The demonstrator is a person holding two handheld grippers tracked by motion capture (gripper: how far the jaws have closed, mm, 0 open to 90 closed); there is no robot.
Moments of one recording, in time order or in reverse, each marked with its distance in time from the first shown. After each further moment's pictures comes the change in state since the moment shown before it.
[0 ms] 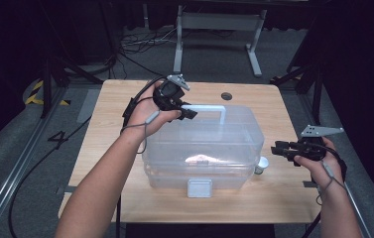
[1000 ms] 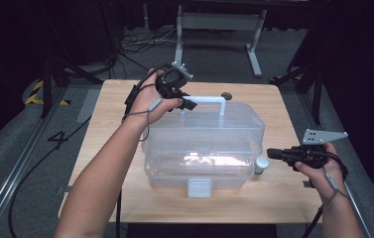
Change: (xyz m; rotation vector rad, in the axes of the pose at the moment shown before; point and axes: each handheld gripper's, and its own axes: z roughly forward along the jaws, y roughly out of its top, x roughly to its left) left arm 0.018 0.022 -0.004 0.061 0.008 -0.012; right arm 0.041 0.014 -0.016 -0.081 0.172 -0.116
